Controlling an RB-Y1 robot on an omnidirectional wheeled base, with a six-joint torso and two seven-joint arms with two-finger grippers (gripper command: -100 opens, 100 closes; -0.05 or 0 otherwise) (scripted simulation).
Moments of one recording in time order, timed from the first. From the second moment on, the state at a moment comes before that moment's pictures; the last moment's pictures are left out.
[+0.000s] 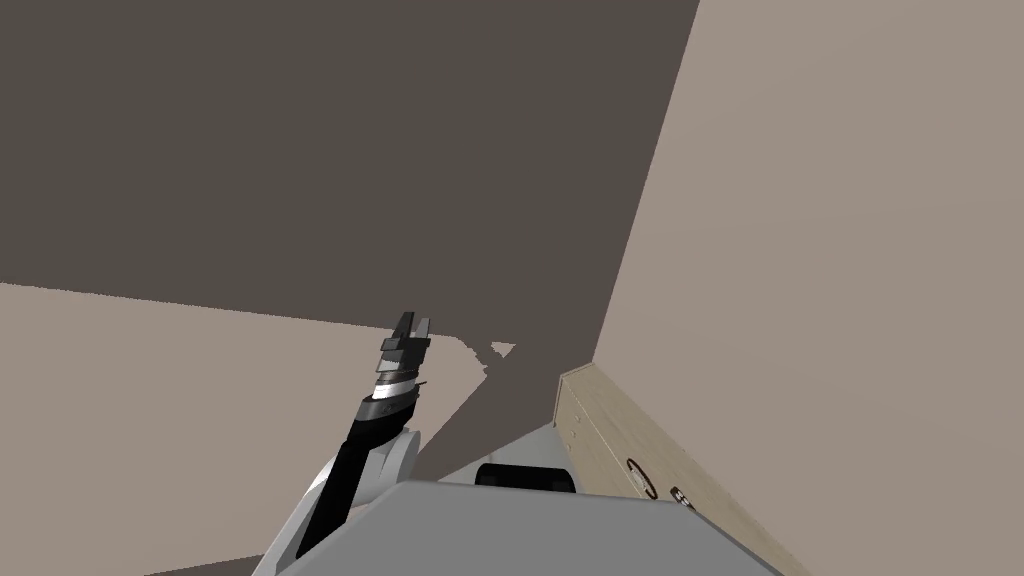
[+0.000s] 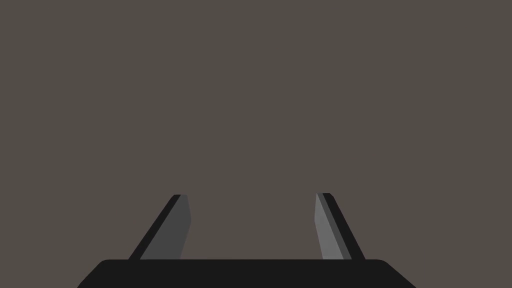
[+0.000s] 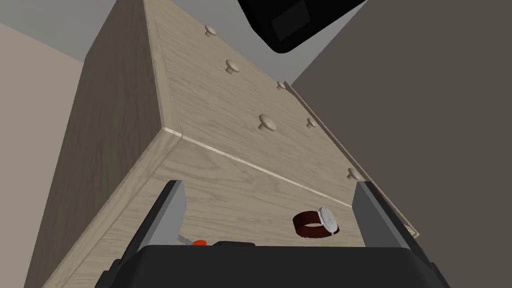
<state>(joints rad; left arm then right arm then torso) 0.52 0.04 0.07 -2.30 -0.04 -0.52 0.02 0.65 -1.01 0.57 -1.28 0.52 -0.30 -0.42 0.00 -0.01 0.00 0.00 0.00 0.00</state>
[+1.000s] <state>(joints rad) 0.52 0.04 0.07 -2.30 -0.04 -0.52 0.02 0.55 -1.04 0.78 -1.07 0.71 -0.21 -0.46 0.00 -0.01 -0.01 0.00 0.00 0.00</state>
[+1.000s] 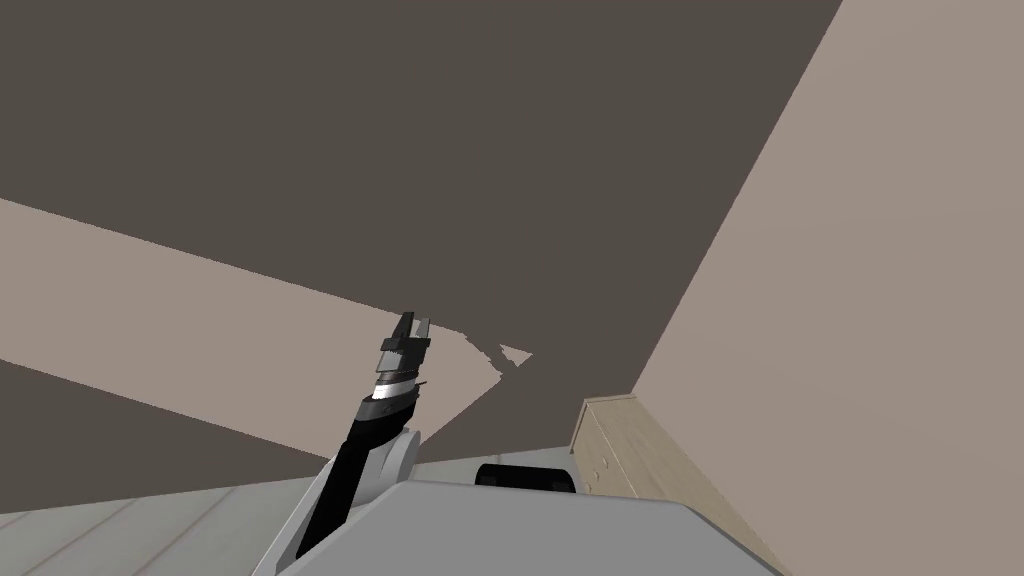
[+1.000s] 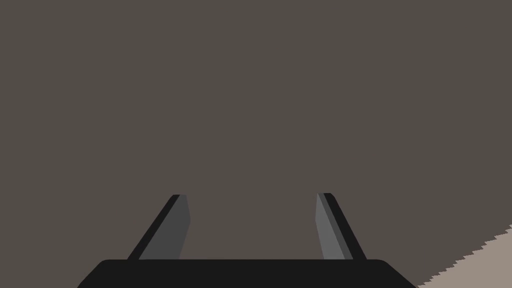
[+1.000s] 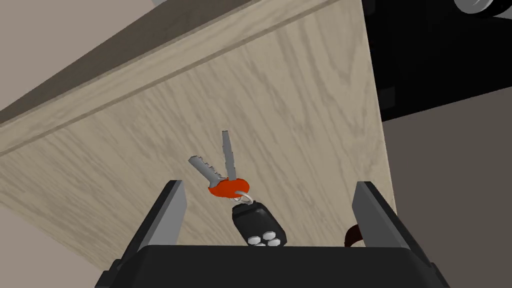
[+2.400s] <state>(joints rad) 0.52 0.04 0.07 -2.30 -0.04 -0.52 0.02 0.43 -0.94 0.88 -0.80 0.57 -0.27 -0.30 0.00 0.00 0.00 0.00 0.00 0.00</state>
